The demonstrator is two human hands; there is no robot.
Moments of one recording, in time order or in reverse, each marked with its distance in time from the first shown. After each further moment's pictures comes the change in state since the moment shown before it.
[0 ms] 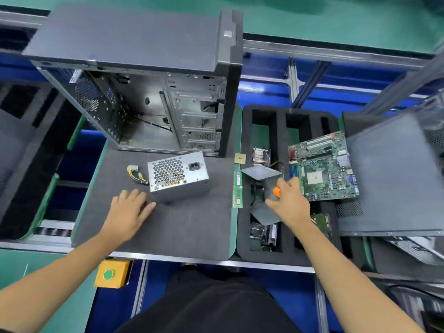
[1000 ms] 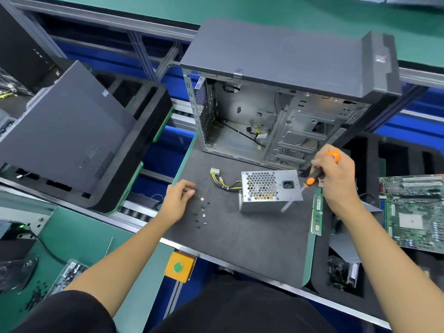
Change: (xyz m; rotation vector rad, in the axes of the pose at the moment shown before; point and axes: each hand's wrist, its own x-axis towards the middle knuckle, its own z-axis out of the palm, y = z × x) left_hand -0.002 -0.091 -0.033 -0.698 0.005 -0.457; right_hand 0.019 -0.237 -0.055 1.188 0.015 -0.363
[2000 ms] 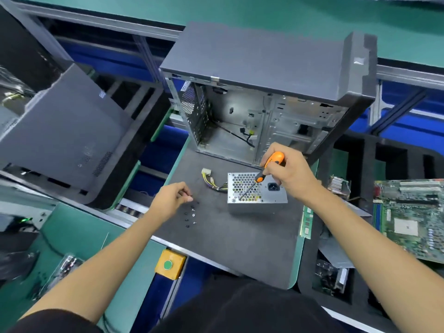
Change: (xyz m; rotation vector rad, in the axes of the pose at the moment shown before) left_hand -0.008 0.043 -0.005 0.153 -0.131 -0.080; right_hand 0.019 -0.010 0.018 -0.242 -0.433 -0.085
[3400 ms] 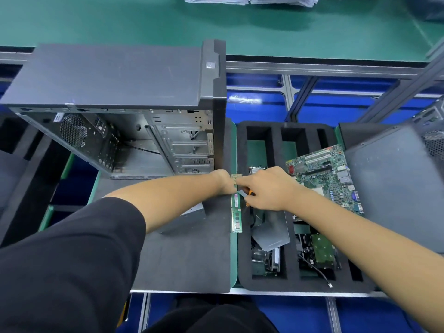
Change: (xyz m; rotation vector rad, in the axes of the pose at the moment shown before) left_hand 0.091 0.308 0.194 1.182 -0.682 0.761; right_hand -0.086 0.044 -0.138 -1.195 -0.303 0.051
